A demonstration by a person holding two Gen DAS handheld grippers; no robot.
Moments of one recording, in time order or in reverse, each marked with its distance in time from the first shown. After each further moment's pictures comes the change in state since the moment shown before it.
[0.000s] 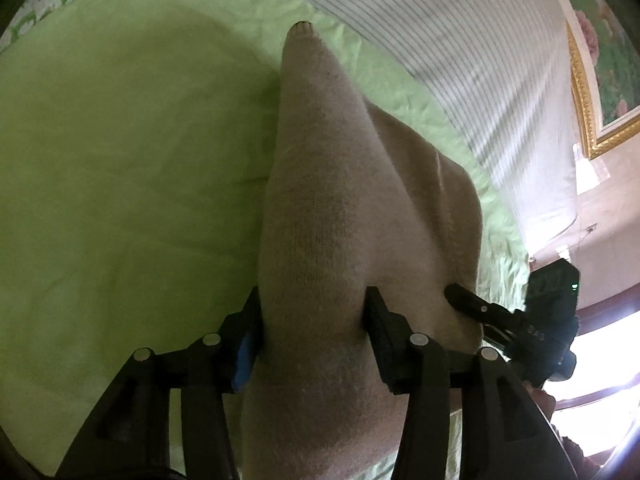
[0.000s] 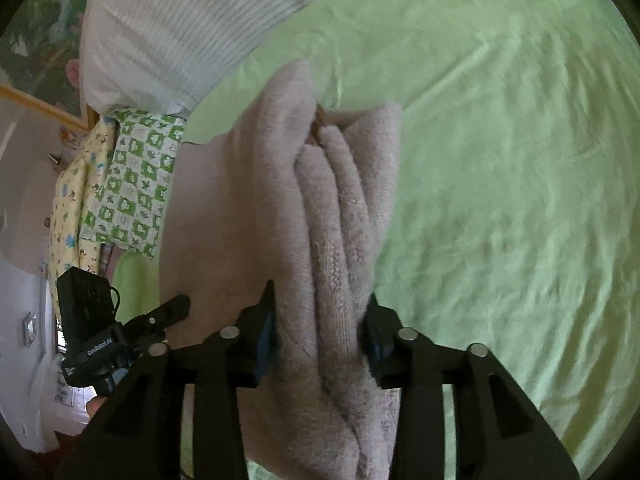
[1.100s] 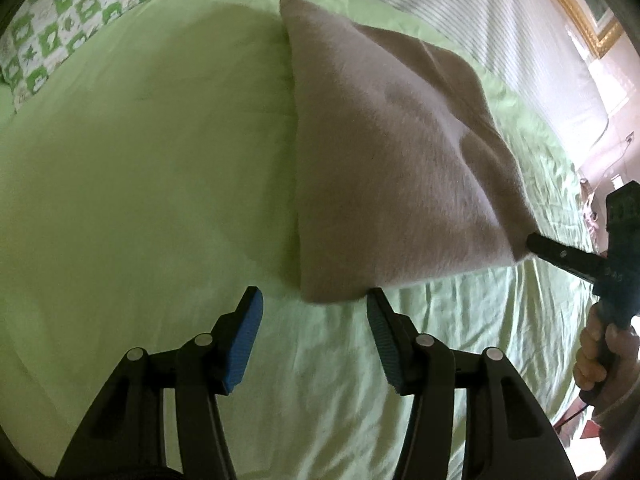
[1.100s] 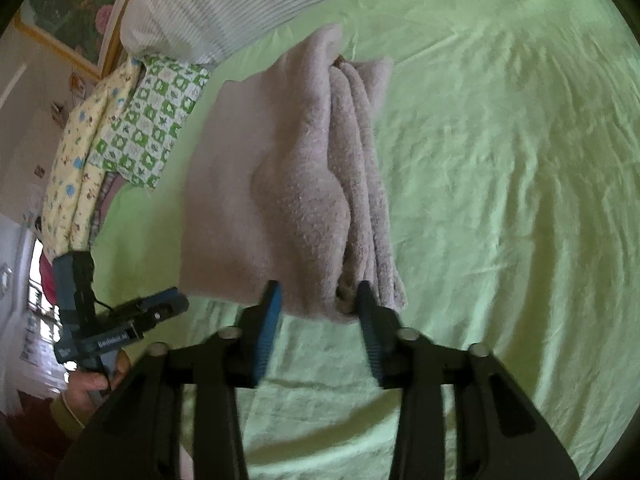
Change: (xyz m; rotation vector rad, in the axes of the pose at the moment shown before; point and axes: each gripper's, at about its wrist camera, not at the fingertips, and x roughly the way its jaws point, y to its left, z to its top) left arm -0.053 0.001 -0.112 0.212 0.053 0.243; right arm -0.065 0.021 -0.099 -0.157 0.024 -0.090
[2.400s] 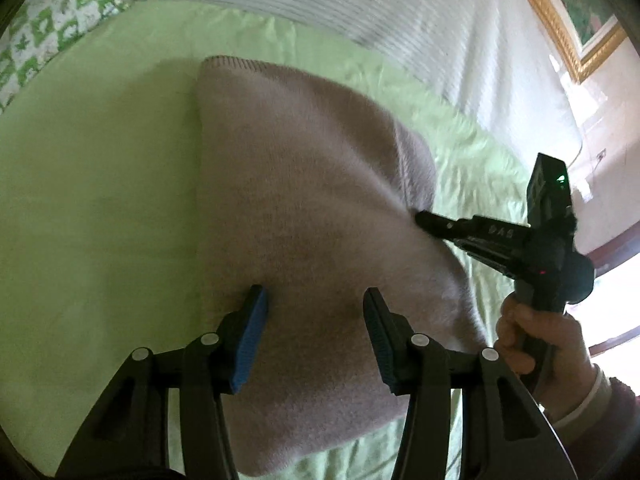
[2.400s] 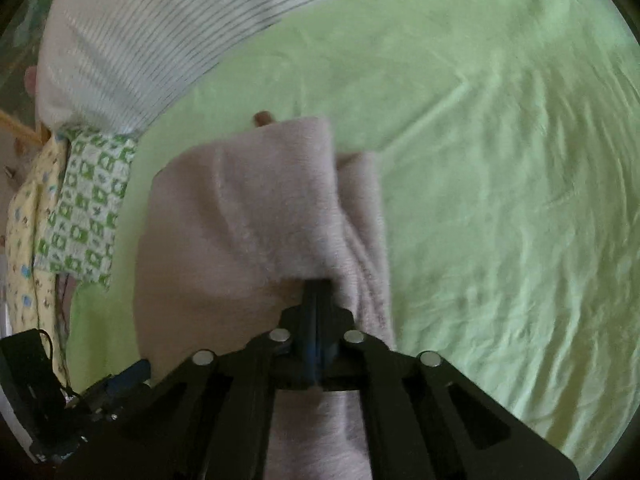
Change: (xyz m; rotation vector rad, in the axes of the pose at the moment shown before) left arm 0.028 -0.031 0.106 0.025 -0.030 -0.156; right arm 0.066 -0.008 0.099 0.226 -0.067 -0.129
